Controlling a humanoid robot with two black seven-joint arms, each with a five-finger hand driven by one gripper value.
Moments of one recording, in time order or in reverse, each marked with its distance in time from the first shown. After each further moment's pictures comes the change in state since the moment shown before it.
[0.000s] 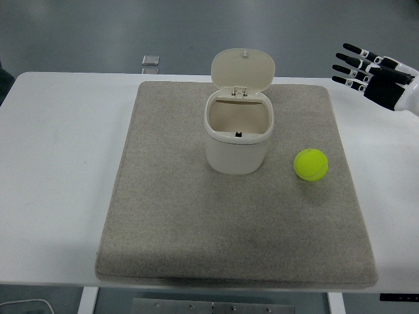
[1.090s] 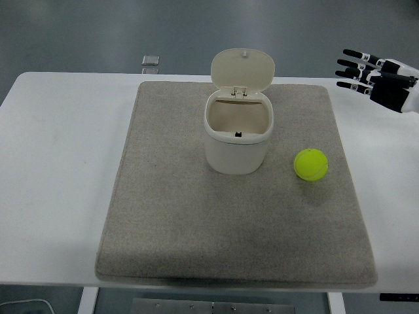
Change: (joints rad) left arm -0.007 0.000 0.002 0.000 0.000 0.000 0.000; right arm 0.008 -0.036 0.001 -0.004 -0.156 0.040 0.009
